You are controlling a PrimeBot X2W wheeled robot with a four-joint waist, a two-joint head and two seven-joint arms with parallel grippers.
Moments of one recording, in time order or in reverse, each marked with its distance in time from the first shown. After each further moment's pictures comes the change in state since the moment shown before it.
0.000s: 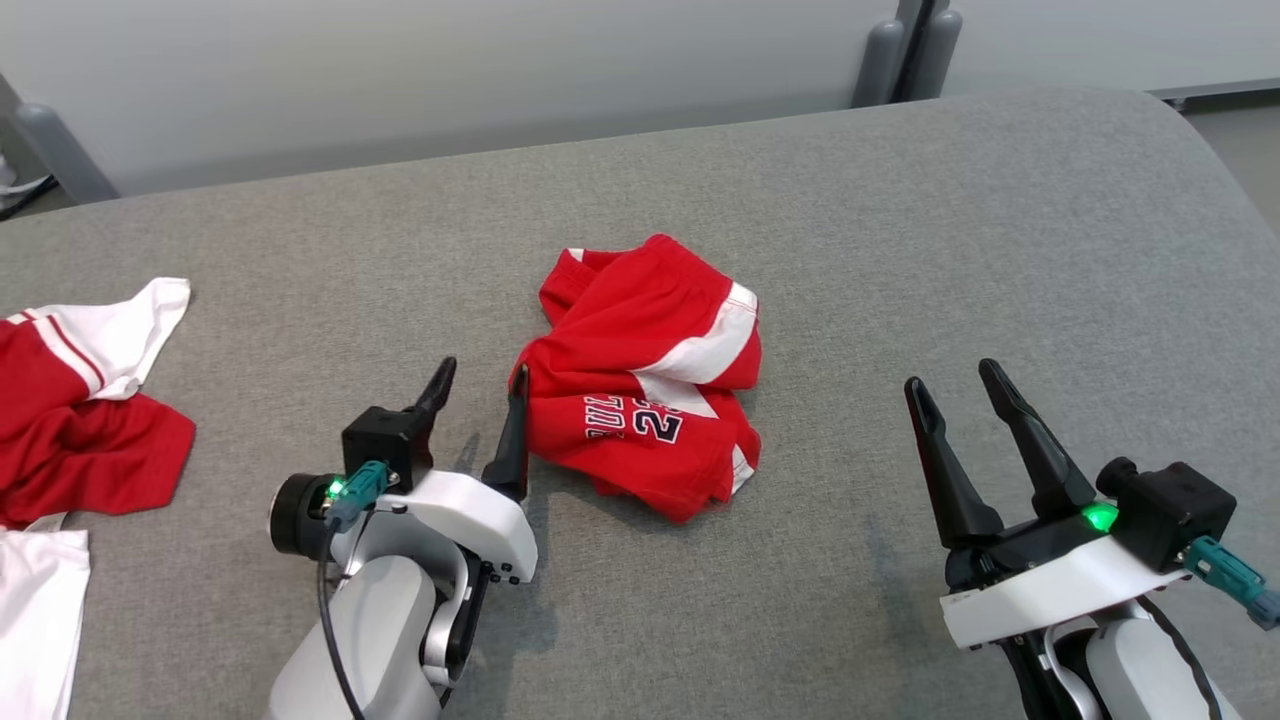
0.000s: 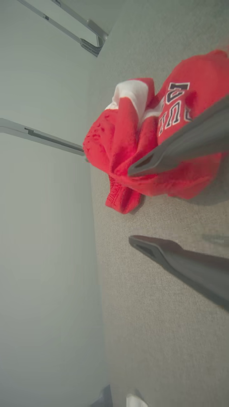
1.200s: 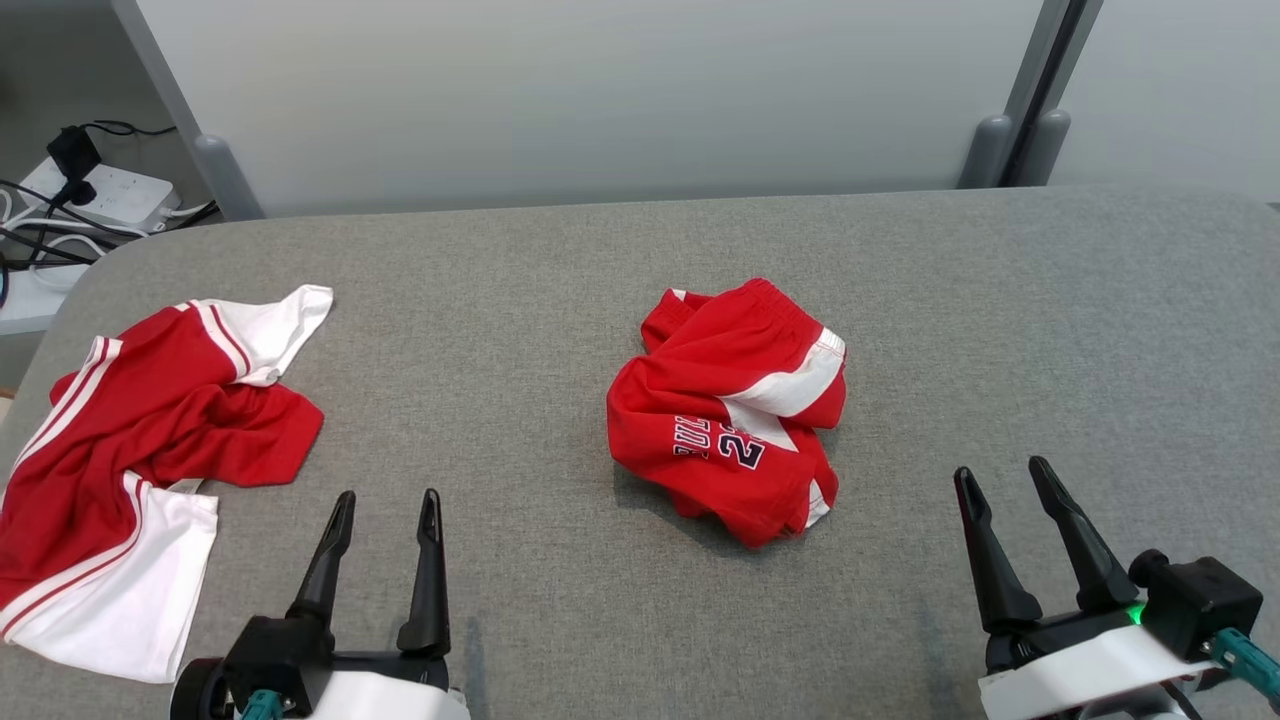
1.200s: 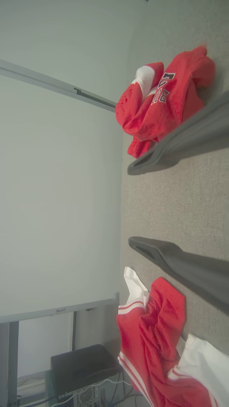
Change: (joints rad) left arm 0.501 -0.028 0.303 -0.551 0.220 -0.027 0.000; right arm 0.164 0.034 -0.106 0.000 -0.074 0.000 0.000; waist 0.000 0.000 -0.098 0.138
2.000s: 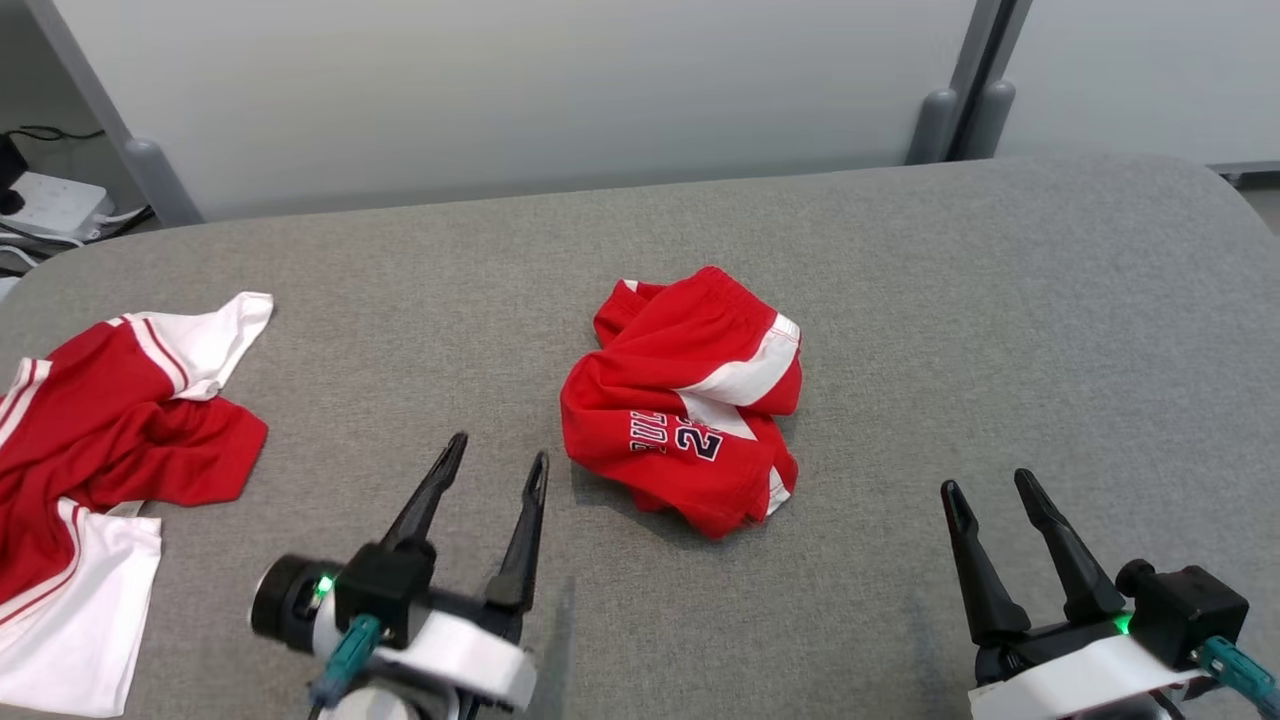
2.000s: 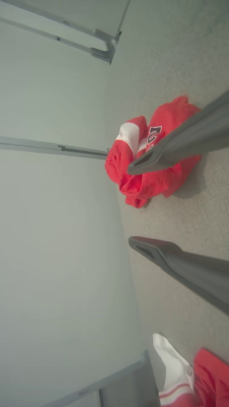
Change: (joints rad) left arm -0.109 0.000 -0.096 0.074 0.110 -0.104 0.012; right arm 0.017 0.001 0.020 0.000 0.010 0.000 0.000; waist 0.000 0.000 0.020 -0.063
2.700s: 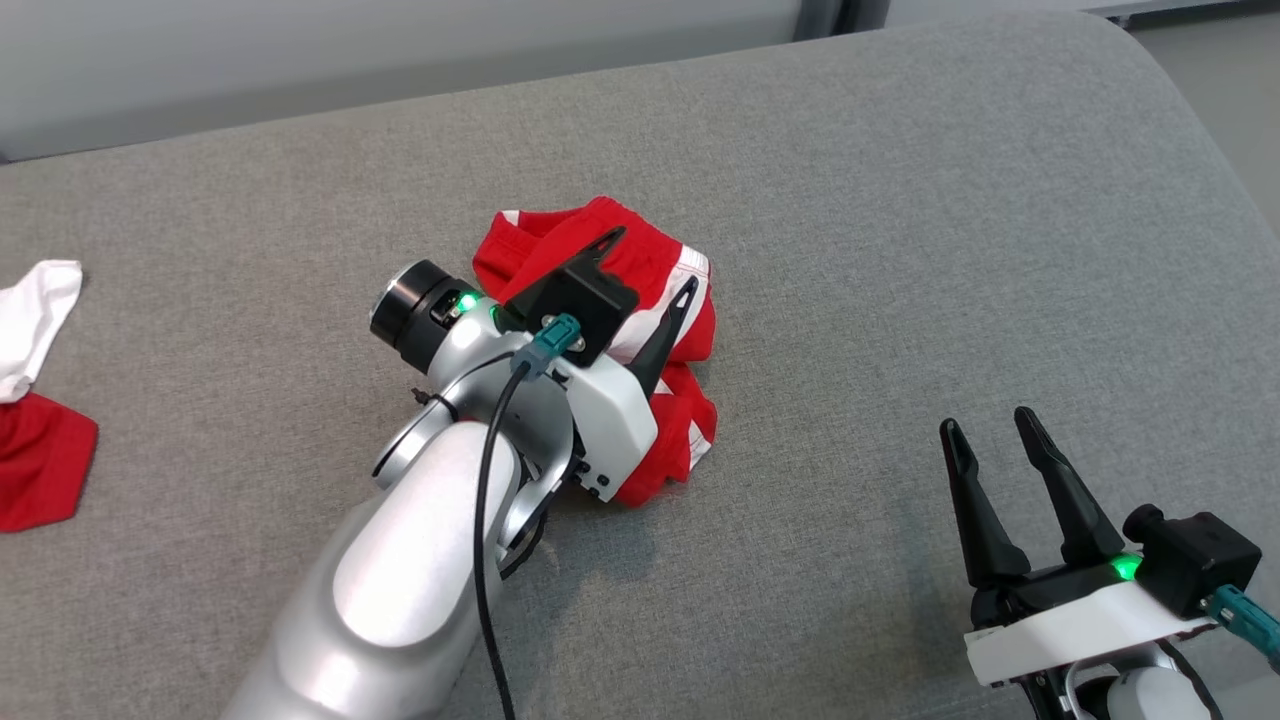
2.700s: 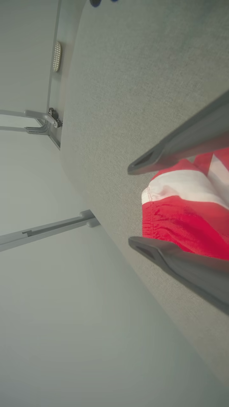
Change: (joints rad) left arm -0.544 -0.006 -0.249 0.191 0.021 -0.088 0.348; right arm -0.080 0.000 0.007 -0.006 0.026 0.000 0.000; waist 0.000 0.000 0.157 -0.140
